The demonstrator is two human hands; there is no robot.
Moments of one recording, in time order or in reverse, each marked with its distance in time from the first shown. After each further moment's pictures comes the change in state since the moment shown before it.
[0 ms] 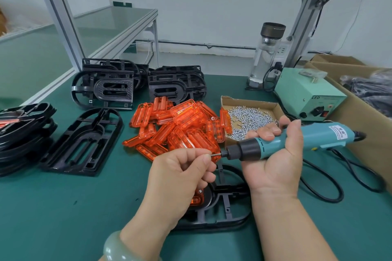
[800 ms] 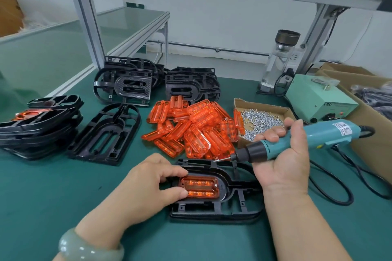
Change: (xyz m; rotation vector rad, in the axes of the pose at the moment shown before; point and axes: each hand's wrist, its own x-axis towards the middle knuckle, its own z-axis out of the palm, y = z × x) left_hand 0.000 -0.016 -0.095 0.835 -0.256 0.082; right_hand -0.002 0.005 -0.001 -0.124 -0.022 0.048
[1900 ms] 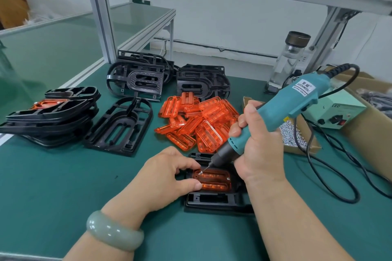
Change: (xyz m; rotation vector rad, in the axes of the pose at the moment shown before) left_hand 0.002 -0.005 0.002 0.011 0.004 0.036; right_hand -0.029 0.041 0.036 -0.373 -0.236 -0.011
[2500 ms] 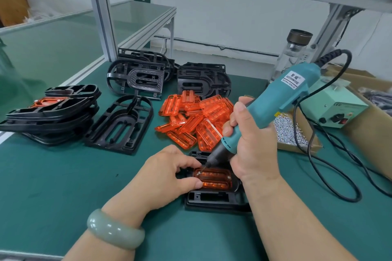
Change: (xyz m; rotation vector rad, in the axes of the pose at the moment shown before) left_hand -0.001 0.001 0.000 -0.002 0.010 -0.016; right_hand -0.003 0.004 0.006 -0.104 -0.116 -0.029
